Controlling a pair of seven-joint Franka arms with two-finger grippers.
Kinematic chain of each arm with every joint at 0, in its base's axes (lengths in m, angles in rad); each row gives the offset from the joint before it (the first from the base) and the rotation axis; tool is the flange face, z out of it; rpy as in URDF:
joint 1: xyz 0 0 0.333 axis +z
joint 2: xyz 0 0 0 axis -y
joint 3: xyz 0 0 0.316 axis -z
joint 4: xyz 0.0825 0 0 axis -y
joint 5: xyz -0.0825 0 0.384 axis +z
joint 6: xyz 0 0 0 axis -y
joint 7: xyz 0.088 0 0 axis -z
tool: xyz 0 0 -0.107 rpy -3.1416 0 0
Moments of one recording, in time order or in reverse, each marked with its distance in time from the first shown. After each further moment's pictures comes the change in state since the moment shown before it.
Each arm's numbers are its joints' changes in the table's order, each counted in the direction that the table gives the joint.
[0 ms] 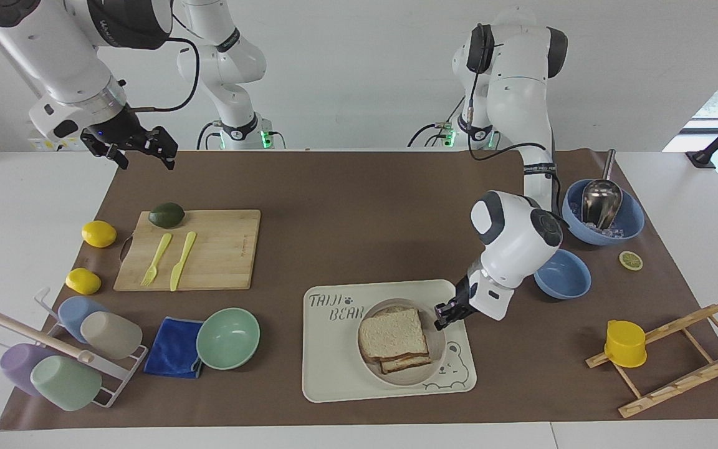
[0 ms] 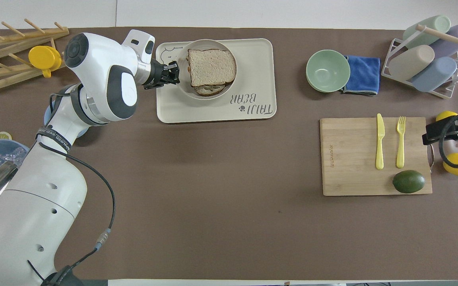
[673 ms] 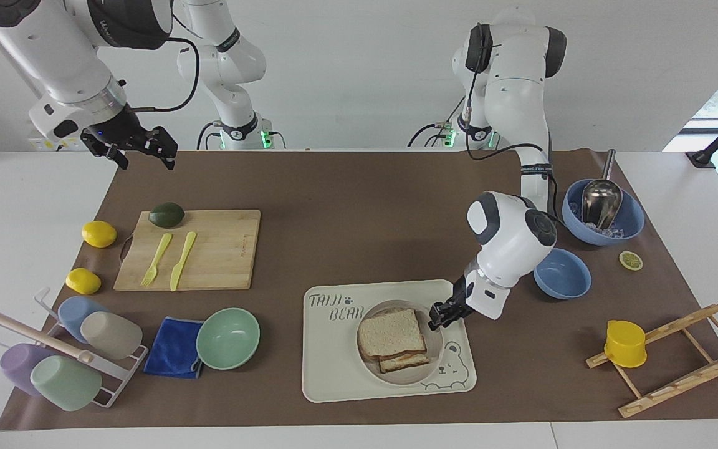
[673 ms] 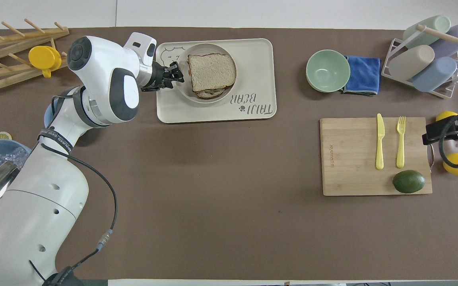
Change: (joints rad) left arm -0.003 0.003 -0.004 -0.011 0.002 0.006 0.000; right arm 0.000 0.000 0.000 0.000 0.000 0.000 0.000
